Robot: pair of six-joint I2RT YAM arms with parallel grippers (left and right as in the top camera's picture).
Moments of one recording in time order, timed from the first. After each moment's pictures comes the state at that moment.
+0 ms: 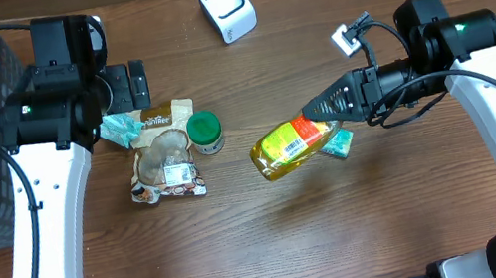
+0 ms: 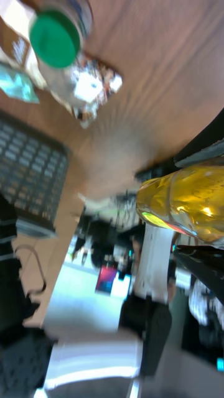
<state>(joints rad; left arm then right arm) -0.10 1.53 1.64 -1.03 -0.14 -0.07 0.08 1.58 1.49 -1.39 -1.32 -0.38</state>
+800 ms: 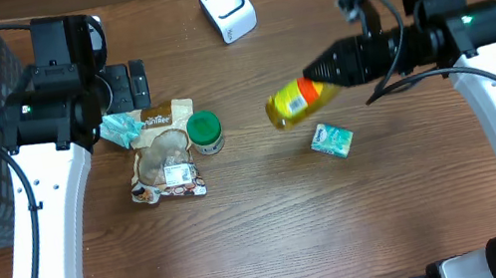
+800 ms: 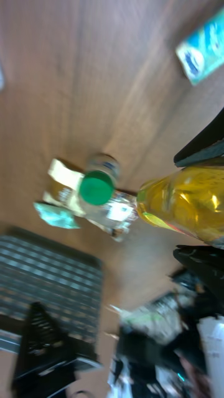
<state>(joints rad) -0.10 1.53 1.64 -1.03 -0.14 -0.07 0.11 1.59 1.64 -1.09 -0.81 0.02</state>
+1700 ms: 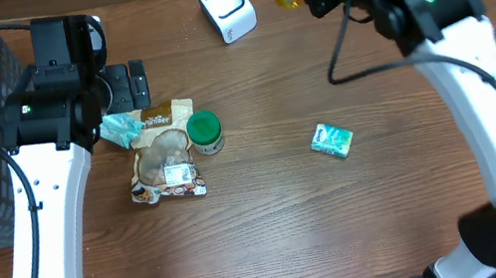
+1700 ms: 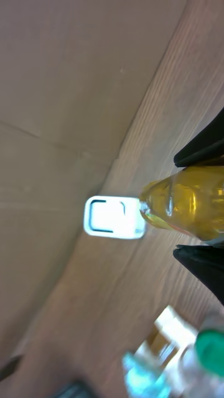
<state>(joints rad) -0.10 1.53 1.64 -1.03 -0.14 -0.07 0.30 1.78 1.99 -0.82 -0.10 -0.21</state>
